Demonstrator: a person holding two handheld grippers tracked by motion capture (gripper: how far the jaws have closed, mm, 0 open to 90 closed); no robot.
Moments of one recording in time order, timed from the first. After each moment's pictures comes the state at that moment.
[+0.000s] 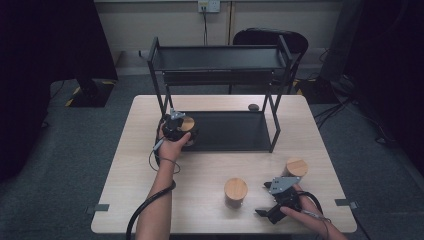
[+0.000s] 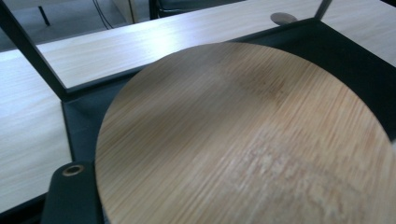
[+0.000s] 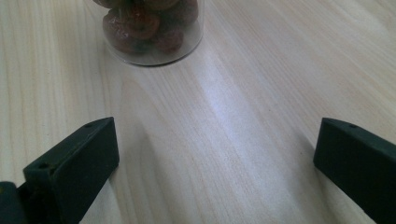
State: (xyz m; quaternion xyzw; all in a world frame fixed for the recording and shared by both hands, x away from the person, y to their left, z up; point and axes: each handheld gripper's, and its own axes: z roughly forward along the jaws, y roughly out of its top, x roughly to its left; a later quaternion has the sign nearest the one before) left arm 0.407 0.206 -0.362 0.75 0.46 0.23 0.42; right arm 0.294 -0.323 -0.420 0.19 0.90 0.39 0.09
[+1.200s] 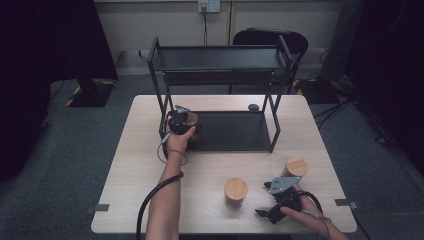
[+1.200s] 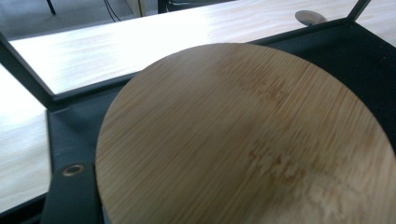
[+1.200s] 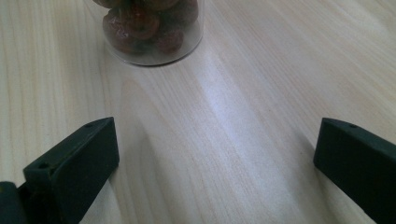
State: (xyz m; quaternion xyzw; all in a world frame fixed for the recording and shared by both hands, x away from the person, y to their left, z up) left arm 0.447 0.186 -0.379 0.75 0.48 0.22 0.40; right arm 0.294 -0.323 -0.420 0.19 0.90 0.39 0.09
